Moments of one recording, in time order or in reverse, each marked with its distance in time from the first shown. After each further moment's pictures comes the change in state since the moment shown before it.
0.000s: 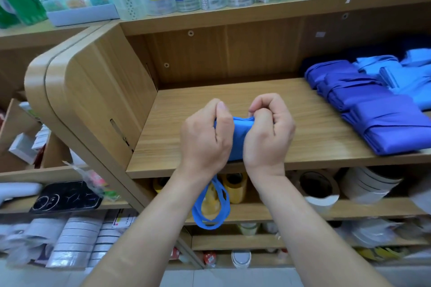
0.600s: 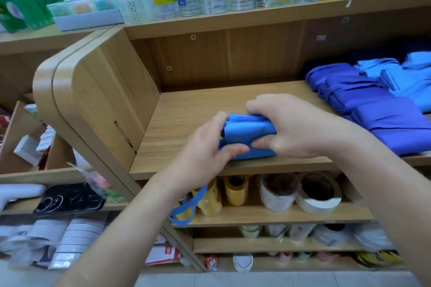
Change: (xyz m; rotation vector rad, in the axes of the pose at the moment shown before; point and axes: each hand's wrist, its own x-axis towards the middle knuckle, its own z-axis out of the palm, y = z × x) left_hand -0.003 -0.007 -0.030 -0.017 -0.605 -0.091; right_hand 0.071 -0.045 -0.051 -0.916 -1.211 -0.360
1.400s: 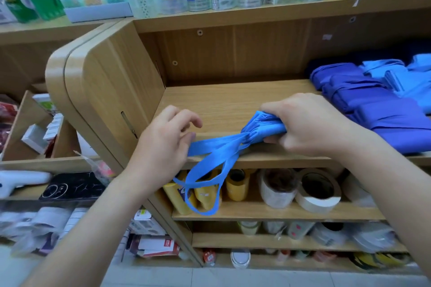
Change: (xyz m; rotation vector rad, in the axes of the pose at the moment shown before) left_hand -0.038 -0.014 -0.042 0.358 0.261 -0.061; right_hand -0.011 0.013 0.006 -0.220 0.052 0.014
